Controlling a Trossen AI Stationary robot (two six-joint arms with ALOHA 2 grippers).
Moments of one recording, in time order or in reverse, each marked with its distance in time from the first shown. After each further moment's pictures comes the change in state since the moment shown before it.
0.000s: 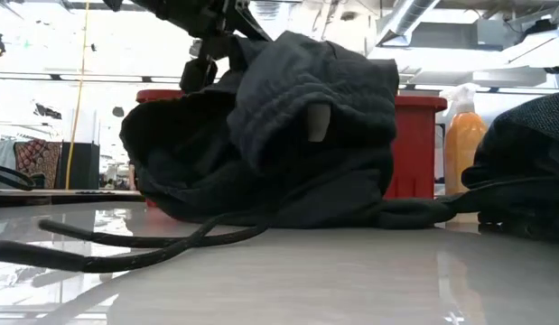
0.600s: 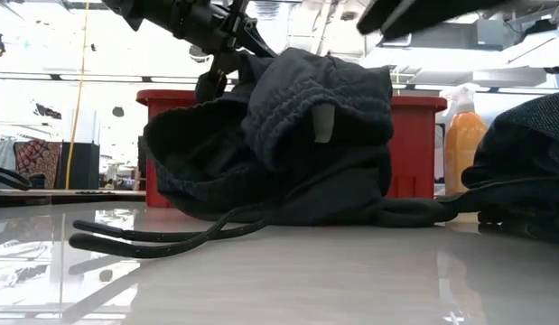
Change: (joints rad) left arm 0.137 0.007 0.000 0.014 0.137 0.060; right arm -0.009 0.325 0.189 -0.538 0.123 -0.148
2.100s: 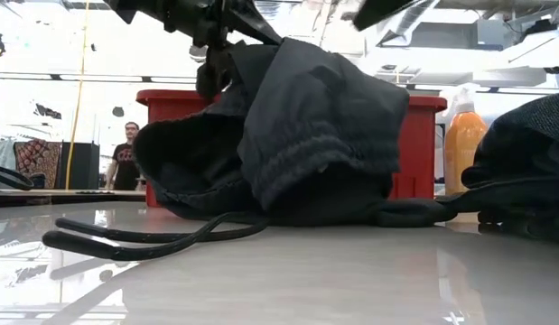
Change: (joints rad) left arm -0.075 0.000 0.001 -0.029 0.067 0.246; right arm -0.064 -0.039 0.112 -0.255 0.166 0.536
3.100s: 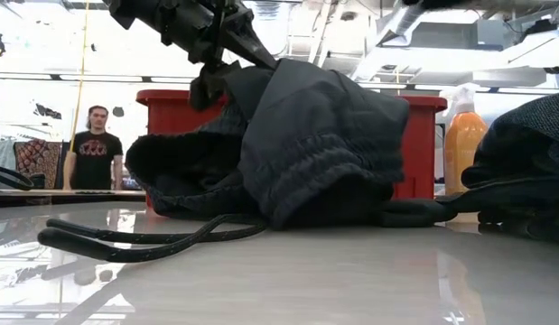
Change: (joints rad) left arm 0.010 0.018 0.000 -0.088 -0.020 0.017; right arm 0.142 -0.127 -0.270 0.352 -0.068 -0.668
